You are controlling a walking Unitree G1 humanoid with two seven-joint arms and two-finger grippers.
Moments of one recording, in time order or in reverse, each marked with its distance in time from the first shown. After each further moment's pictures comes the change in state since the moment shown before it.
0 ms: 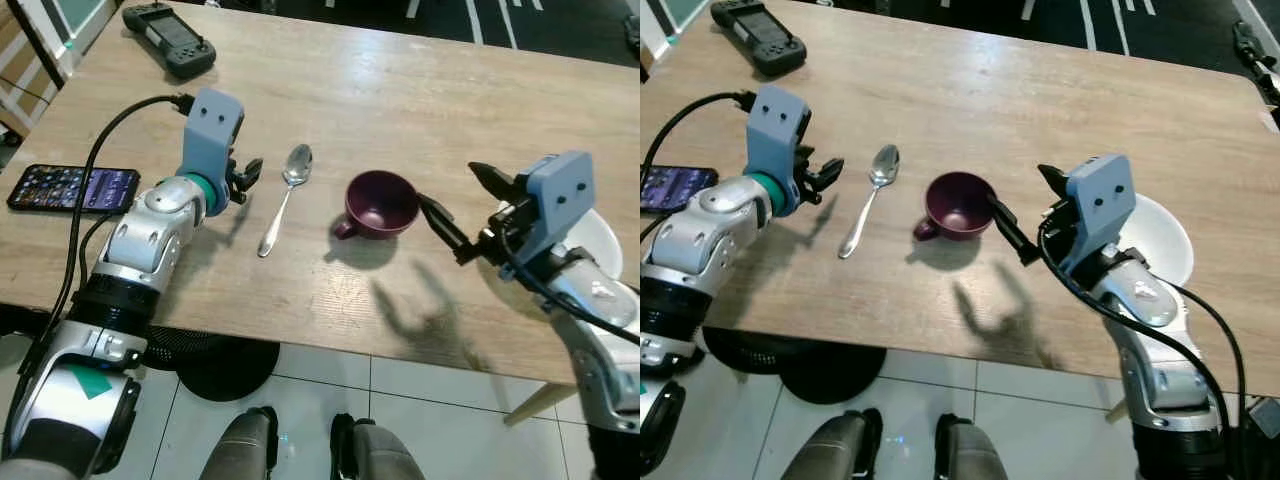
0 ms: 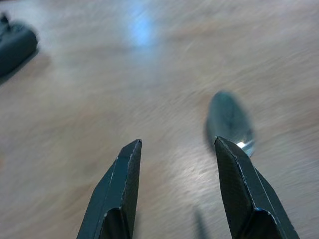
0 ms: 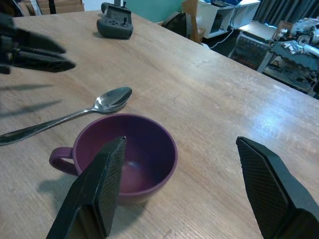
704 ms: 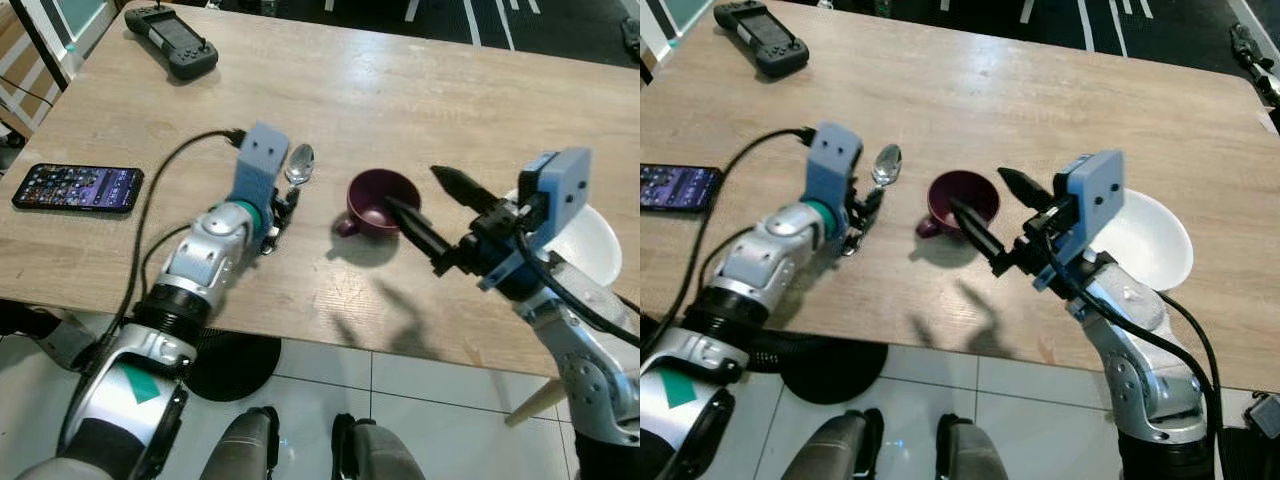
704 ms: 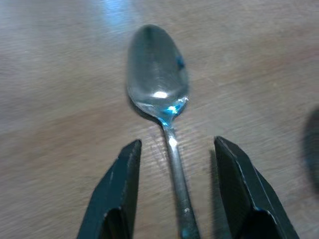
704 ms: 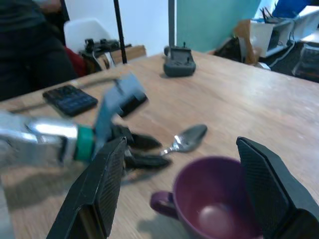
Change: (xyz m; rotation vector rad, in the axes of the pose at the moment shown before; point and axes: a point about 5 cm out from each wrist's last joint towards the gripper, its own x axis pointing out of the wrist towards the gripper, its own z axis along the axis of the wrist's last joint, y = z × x) left arm 0.021 -0.050 -0.046 -0.061 0.139 -0.070; right arm 0.015 0.040 0.017 0.210 -0.117 0.199
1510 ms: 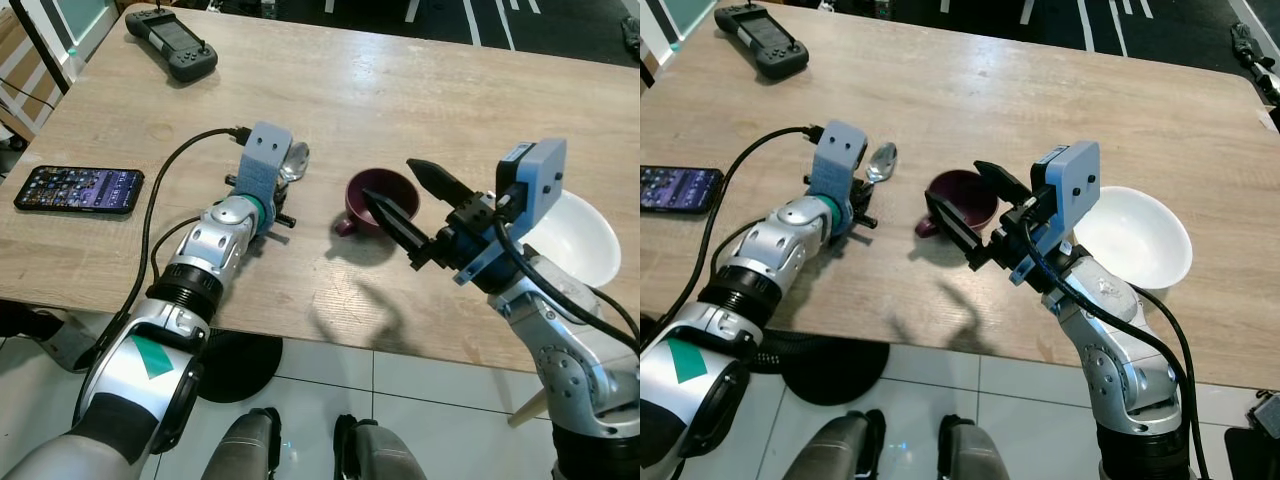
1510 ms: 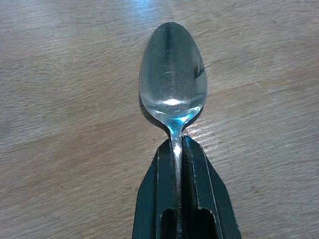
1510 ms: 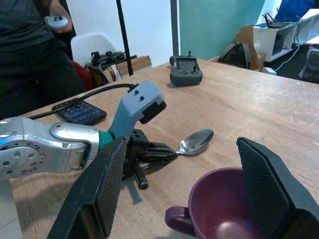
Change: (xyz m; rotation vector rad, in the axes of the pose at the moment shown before) left arm 0.011 0.016 0.003 0.014 0.087 0.117; right arm 0.010 0.008 -0.001 0.045 -0.024 0.002
